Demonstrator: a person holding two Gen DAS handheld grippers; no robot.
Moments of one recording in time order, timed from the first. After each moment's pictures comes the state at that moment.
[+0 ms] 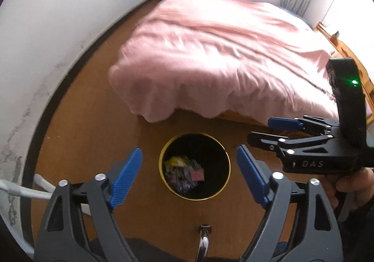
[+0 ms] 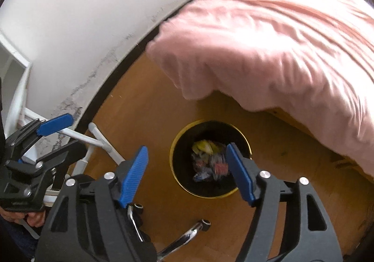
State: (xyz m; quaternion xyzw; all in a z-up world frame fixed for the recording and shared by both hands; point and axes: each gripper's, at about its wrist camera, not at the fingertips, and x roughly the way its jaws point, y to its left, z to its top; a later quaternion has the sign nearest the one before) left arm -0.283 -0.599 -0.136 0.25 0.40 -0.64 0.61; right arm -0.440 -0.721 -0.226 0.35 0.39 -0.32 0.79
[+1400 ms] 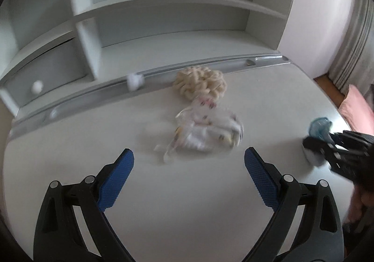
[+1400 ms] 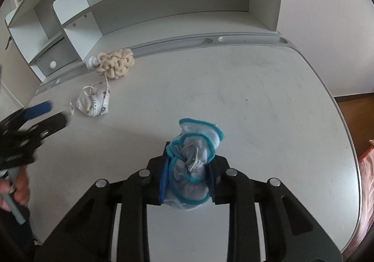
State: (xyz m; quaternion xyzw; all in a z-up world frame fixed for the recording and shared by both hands) left arm 0.084 -0.145 -0.047 0.08 0.43 -0.21 0.88; right arm 0.004 -0.382 -0.093 0.07 0.43 0.02 0.90
